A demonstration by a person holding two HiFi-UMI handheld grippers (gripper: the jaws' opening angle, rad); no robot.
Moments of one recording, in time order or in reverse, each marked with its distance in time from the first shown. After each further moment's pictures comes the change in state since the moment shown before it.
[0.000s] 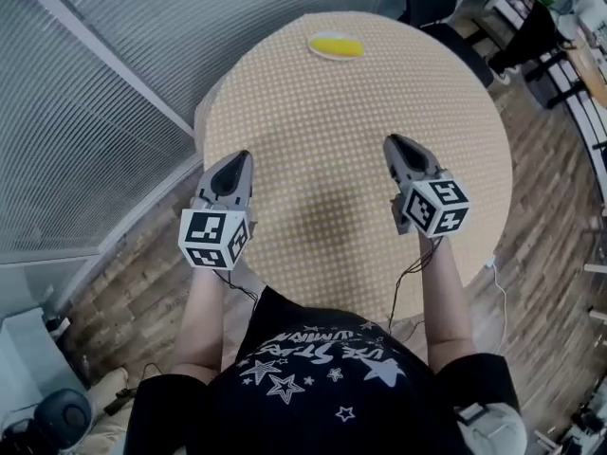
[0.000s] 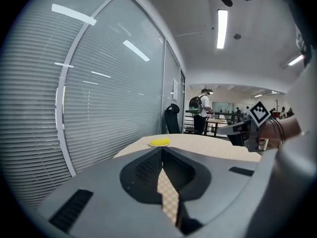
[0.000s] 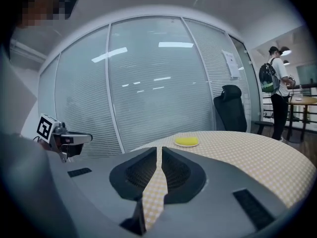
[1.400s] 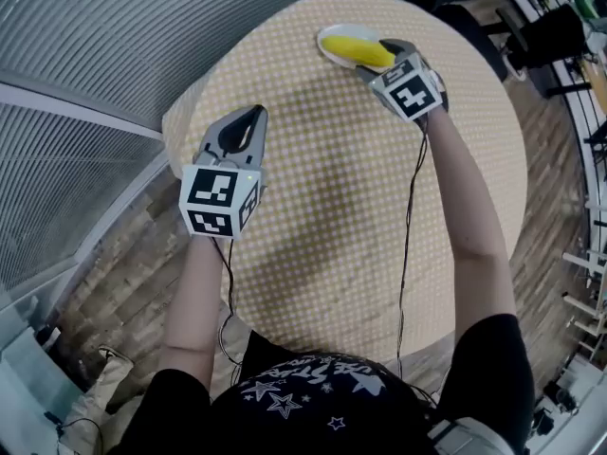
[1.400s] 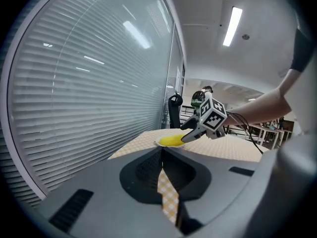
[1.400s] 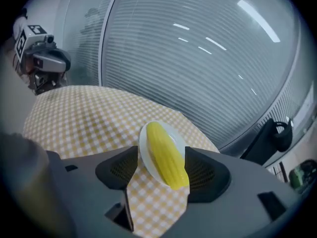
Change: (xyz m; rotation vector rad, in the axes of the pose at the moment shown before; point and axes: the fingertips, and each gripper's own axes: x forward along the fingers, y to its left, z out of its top) left arm 0.224 0.109 -0.026 -0.046 0.067 -0.124; right arm 0.345 -0.125 -0.013 -0.719 0.577 0.021
